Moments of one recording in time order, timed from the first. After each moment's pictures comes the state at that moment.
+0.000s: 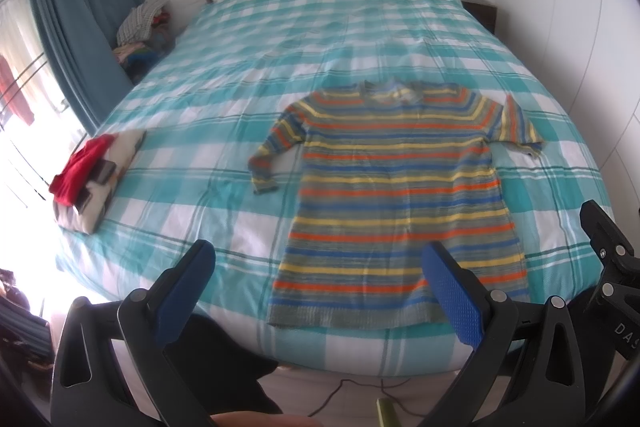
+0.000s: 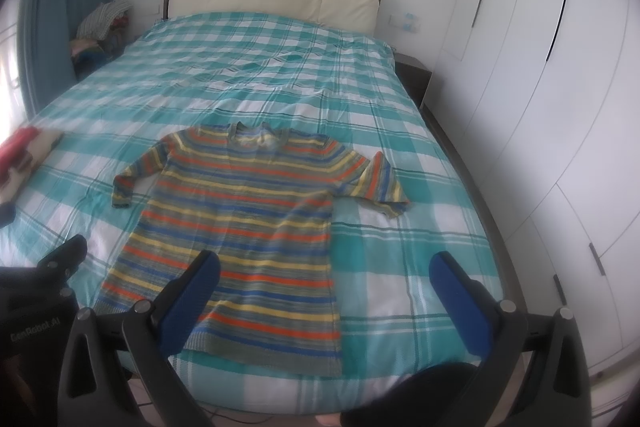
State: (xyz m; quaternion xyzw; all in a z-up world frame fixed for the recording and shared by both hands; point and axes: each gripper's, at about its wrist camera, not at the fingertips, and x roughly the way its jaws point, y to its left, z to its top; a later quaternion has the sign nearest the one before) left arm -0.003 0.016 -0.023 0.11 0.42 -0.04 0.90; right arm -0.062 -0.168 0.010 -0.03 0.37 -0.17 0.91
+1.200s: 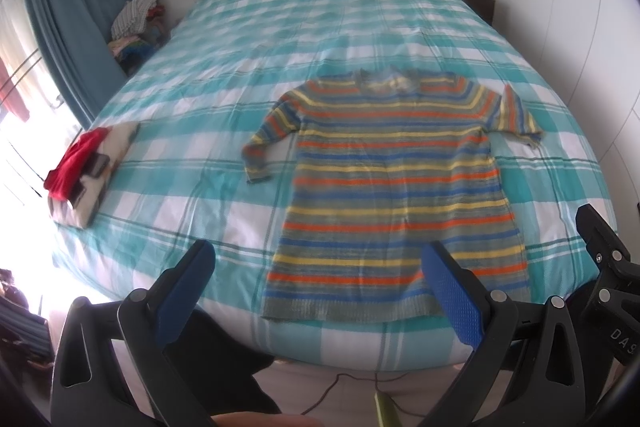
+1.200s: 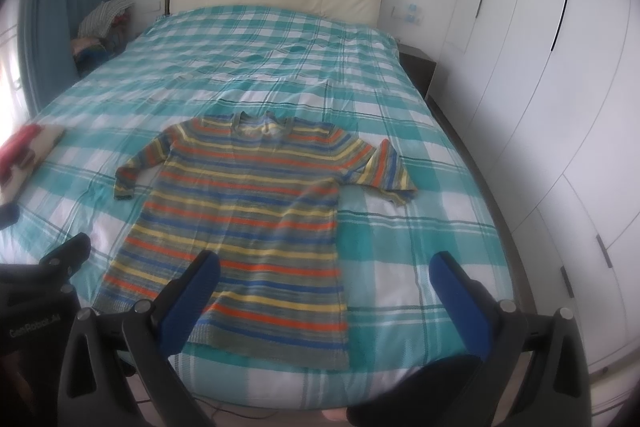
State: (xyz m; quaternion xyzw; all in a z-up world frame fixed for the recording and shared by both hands) left arm -0.010 0.013 -0.036 0.11 0.43 -0.04 0.90; right arm -0.063 -0.166 0.006 -0.03 0.37 -0.16 0.91
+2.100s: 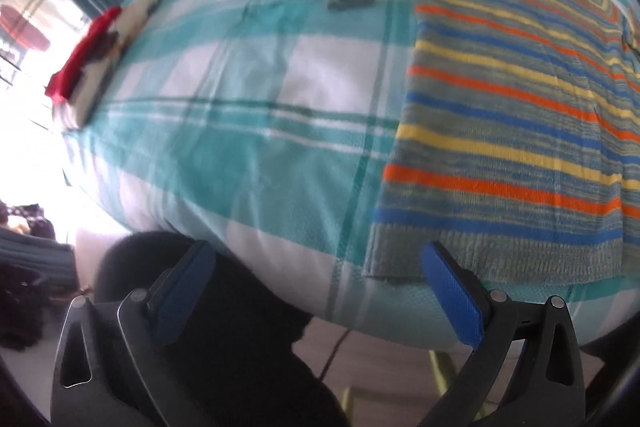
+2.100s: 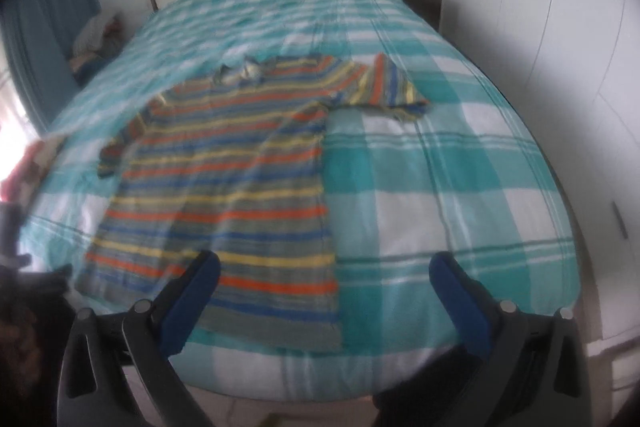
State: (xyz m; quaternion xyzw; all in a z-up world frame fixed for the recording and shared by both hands) left arm 0.043 0.104 -0.234 0.09 0.61 0.06 0.79; right arm -0.068 -0.259 -0.135 0.07 0.48 -0.13 0.87
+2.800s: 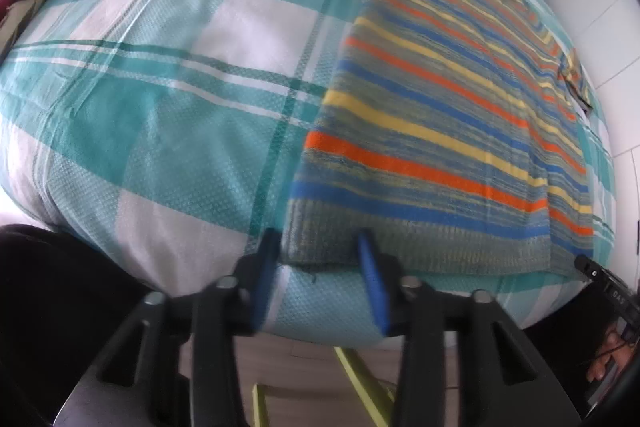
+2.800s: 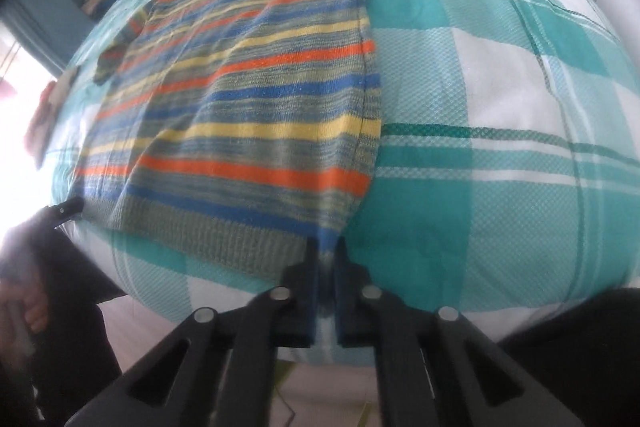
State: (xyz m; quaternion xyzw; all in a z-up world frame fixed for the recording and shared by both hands) left arm 0.012 0.075 -0.252 -0.05 0.61 -0.08 0.79; right arm -0.060 -0.264 -0.206 0.14 0.58 -0.01 0.81
